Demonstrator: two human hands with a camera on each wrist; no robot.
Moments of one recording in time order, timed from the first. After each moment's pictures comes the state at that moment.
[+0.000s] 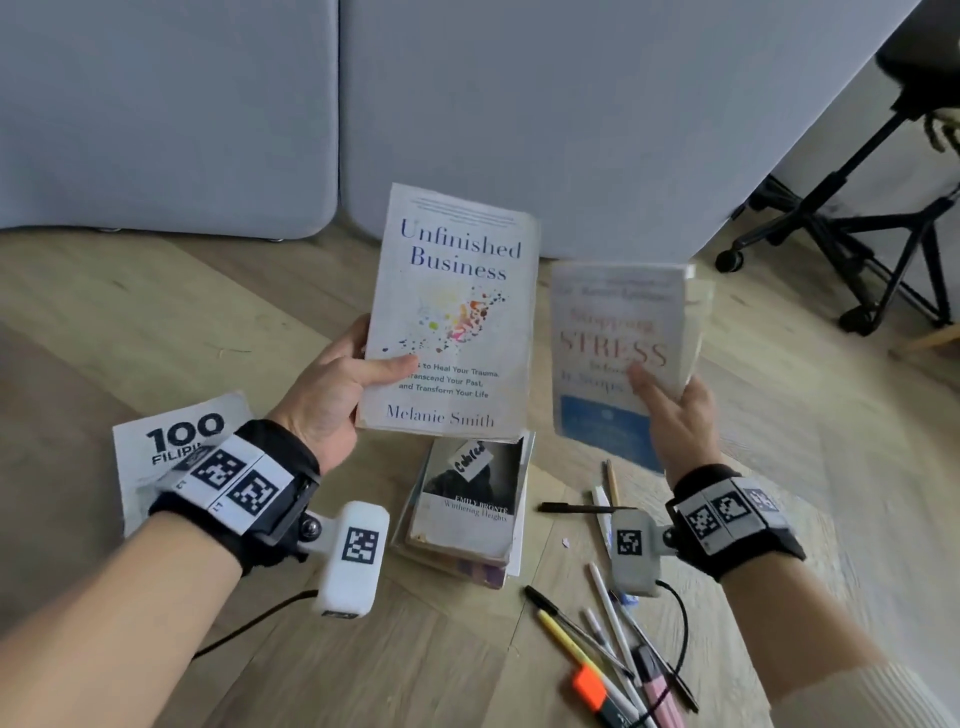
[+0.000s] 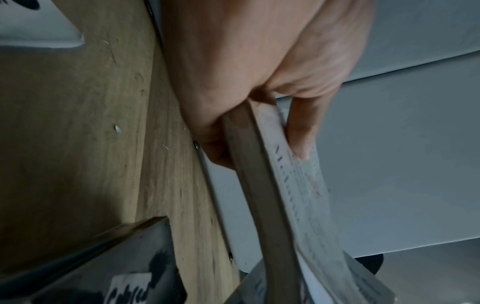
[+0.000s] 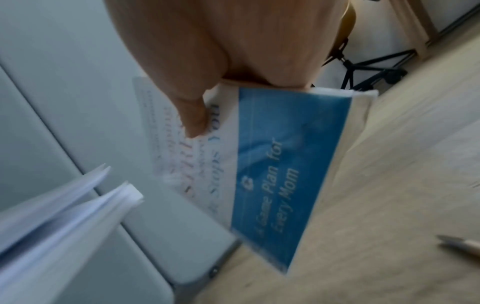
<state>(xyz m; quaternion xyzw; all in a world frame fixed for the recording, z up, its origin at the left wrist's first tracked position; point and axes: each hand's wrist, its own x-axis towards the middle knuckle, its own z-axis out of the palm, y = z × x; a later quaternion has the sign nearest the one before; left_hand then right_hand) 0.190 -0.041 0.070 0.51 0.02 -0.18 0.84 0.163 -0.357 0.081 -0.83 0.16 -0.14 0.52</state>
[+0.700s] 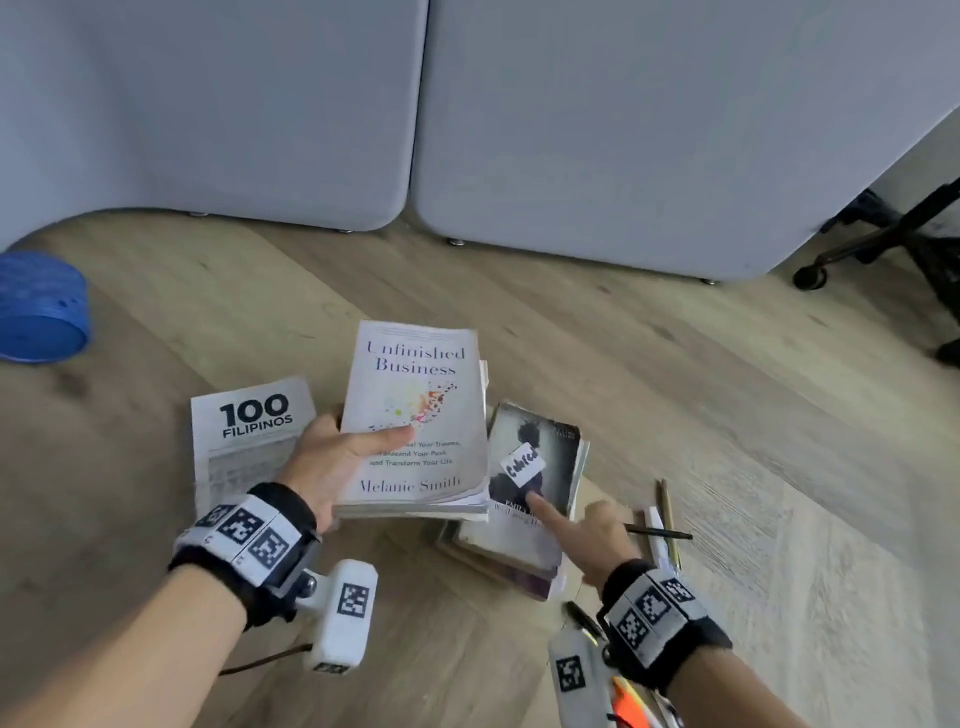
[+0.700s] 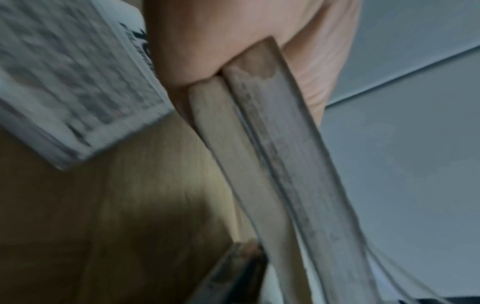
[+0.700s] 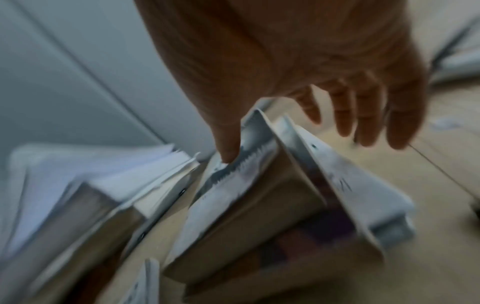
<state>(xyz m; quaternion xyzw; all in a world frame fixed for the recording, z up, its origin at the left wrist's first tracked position) 0.151 0.003 0.007 0.57 0.23 -0.16 0.77 0.120 -0.262 -0.004 -0.87 0.30 0.23 0.31</state>
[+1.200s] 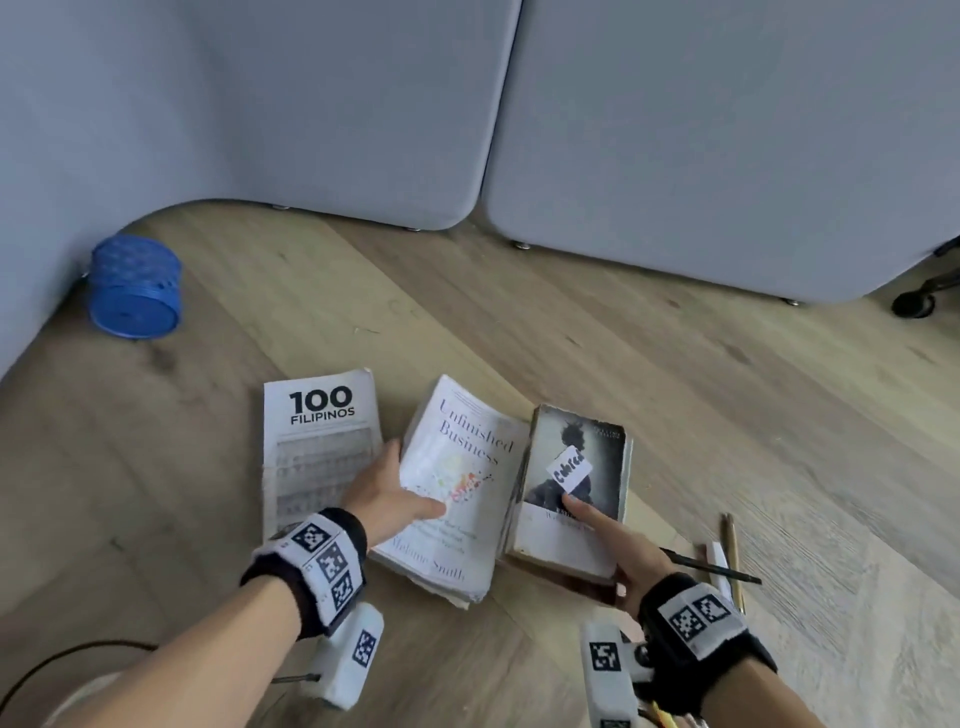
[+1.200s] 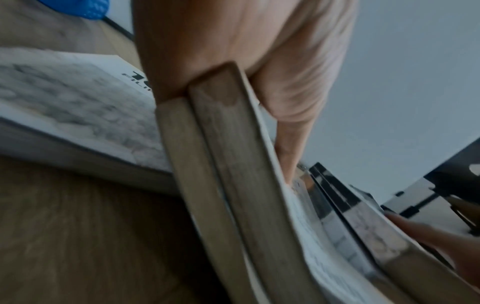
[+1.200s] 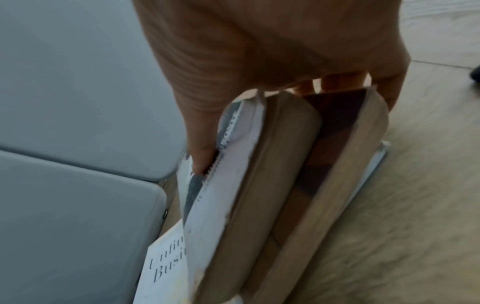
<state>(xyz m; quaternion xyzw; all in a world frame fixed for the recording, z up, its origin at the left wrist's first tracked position) 0.137 0.015 -0.045 0.81 0.19 -0.22 0.51 0.137 -0.257 -0.030 -0.69 0.39 0.30 0.53</state>
